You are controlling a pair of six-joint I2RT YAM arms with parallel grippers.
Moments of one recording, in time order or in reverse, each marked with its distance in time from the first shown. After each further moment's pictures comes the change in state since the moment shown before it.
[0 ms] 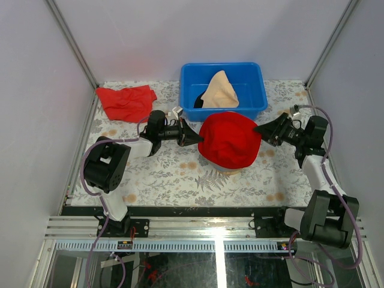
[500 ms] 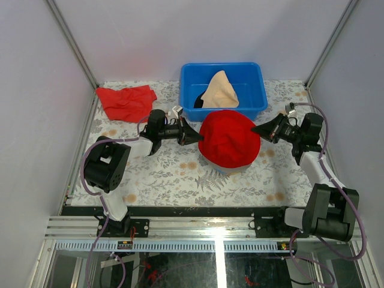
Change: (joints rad) left arm 0.001 0.004 0.009 0.002 -0.002 -0.026; right arm 0.060 0.056 0.018 0.093 0.011 0.070
